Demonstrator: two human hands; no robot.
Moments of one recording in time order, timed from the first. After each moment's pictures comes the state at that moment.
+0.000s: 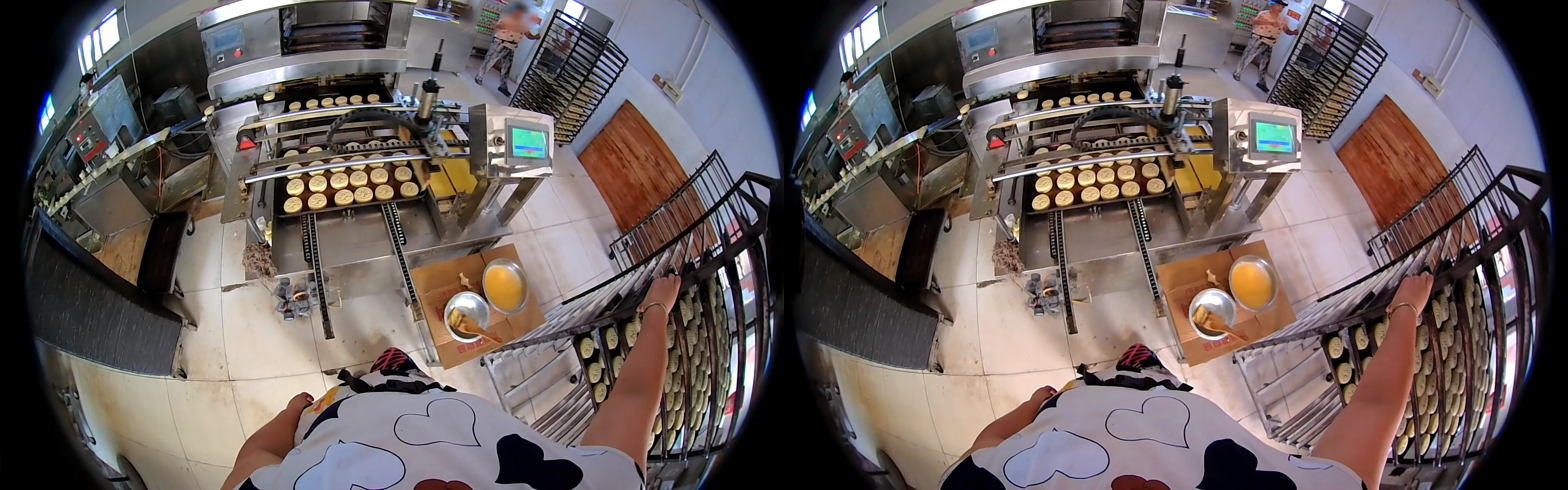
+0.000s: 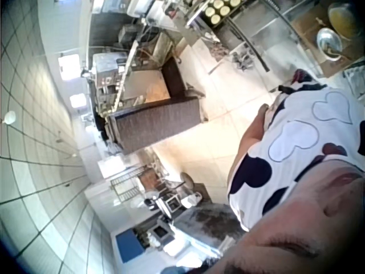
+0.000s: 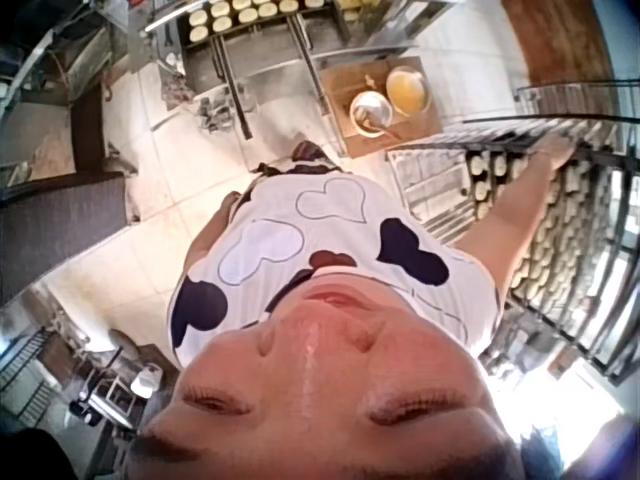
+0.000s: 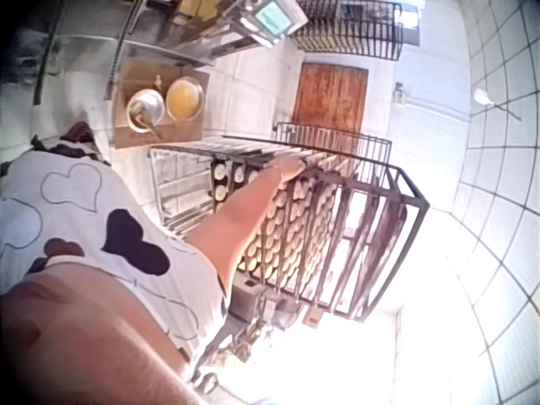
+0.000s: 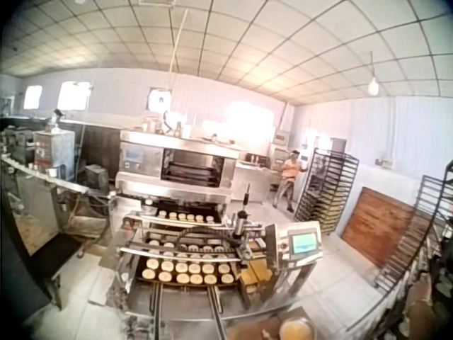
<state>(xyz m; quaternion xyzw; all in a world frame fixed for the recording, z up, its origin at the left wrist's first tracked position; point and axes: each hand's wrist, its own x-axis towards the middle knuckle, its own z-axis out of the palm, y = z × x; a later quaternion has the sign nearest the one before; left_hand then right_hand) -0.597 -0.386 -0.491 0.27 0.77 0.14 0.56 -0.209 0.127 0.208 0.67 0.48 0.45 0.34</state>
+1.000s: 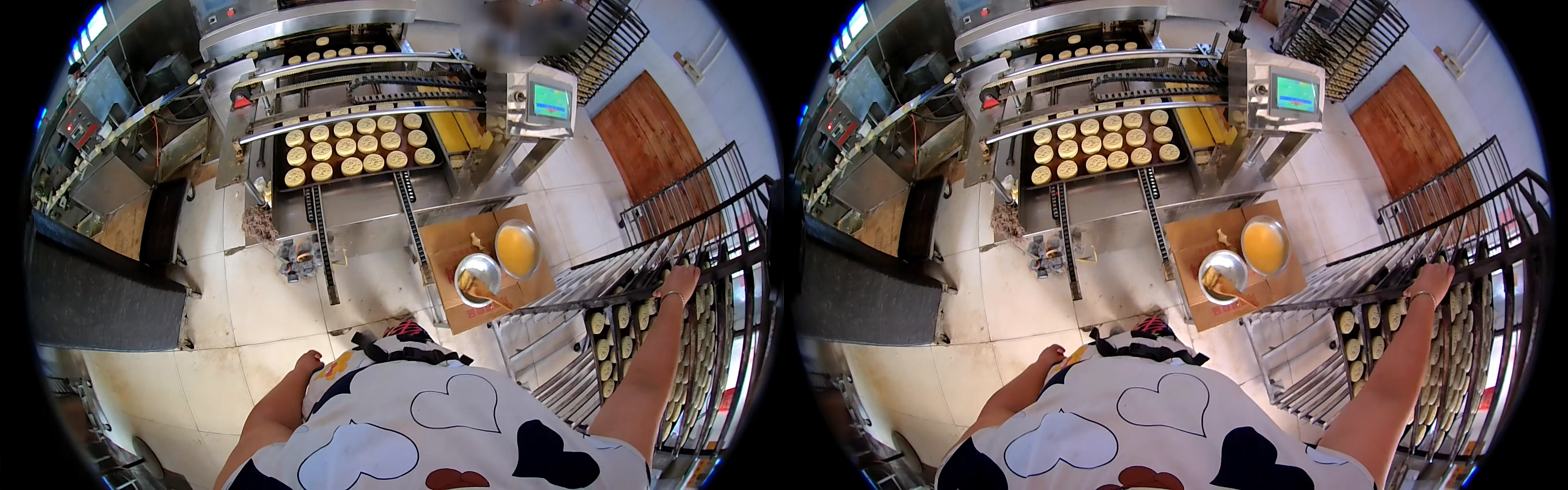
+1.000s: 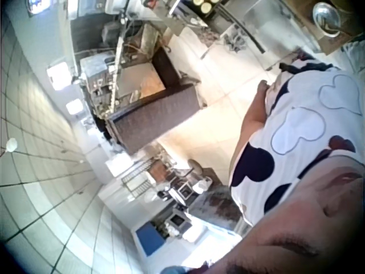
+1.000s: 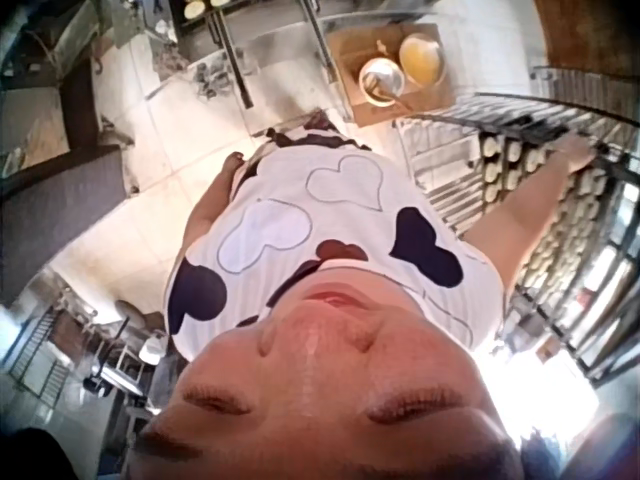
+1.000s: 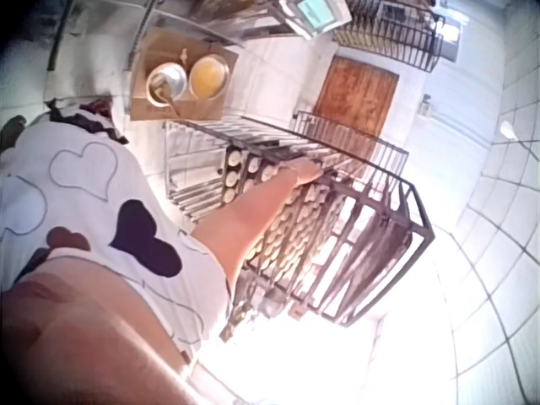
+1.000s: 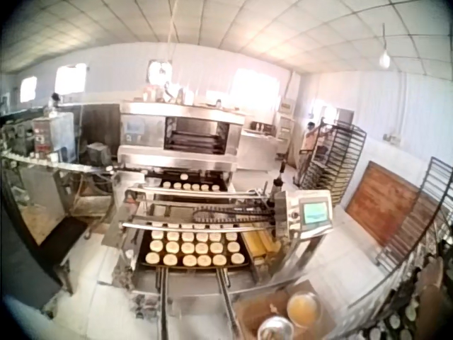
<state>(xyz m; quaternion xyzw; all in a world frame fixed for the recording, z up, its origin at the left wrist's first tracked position) -0.605 -0.359 -0.482 0.30 0.79 0.16 0.51 -0.208 0.136 0.202 0.66 0.45 0.49 0.36</state>
